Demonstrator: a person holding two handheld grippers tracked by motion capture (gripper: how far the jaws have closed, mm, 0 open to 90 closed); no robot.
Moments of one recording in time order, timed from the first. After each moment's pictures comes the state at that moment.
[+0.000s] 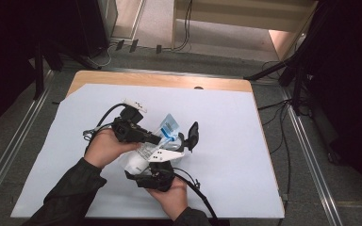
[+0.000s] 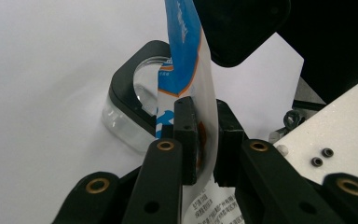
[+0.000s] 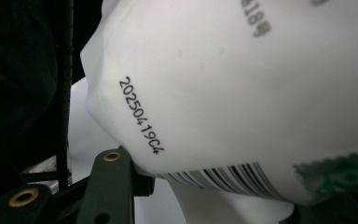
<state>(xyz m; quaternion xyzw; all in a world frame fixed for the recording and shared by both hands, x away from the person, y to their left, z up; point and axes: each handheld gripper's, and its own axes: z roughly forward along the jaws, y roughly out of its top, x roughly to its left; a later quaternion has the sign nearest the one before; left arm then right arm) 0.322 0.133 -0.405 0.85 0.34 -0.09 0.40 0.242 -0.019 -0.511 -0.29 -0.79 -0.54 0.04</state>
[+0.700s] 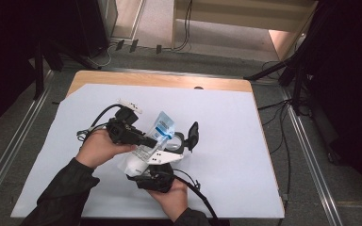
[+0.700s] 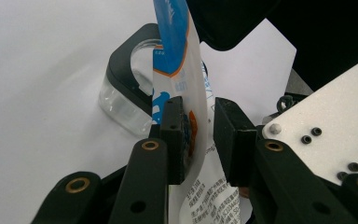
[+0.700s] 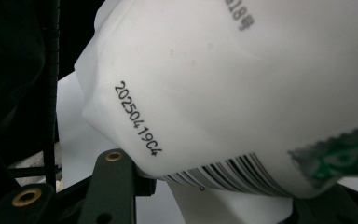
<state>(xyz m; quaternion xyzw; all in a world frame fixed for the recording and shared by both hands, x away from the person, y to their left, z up) 0.318 0.143 -0.404 0.85 0.34 -0.11 0.39 0.238 -0.018 -0.513 -0.29 -0.80 -0.53 0.03</state>
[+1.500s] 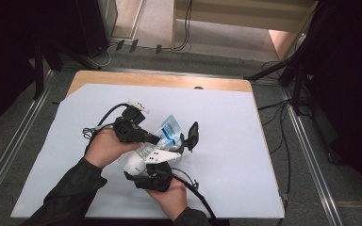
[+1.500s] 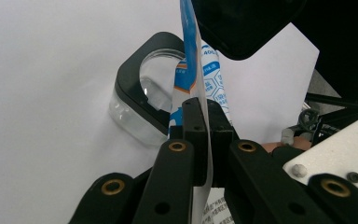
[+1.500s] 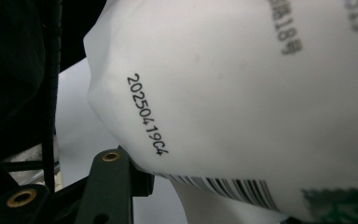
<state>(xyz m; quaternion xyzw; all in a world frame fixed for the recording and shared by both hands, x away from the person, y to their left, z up) 0.322 0.125 -0.404 0.86 0.35 -0.07 0.37 0.239 -0.013 -0.508 -0.28 -0.81 -0.52 0.02</state>
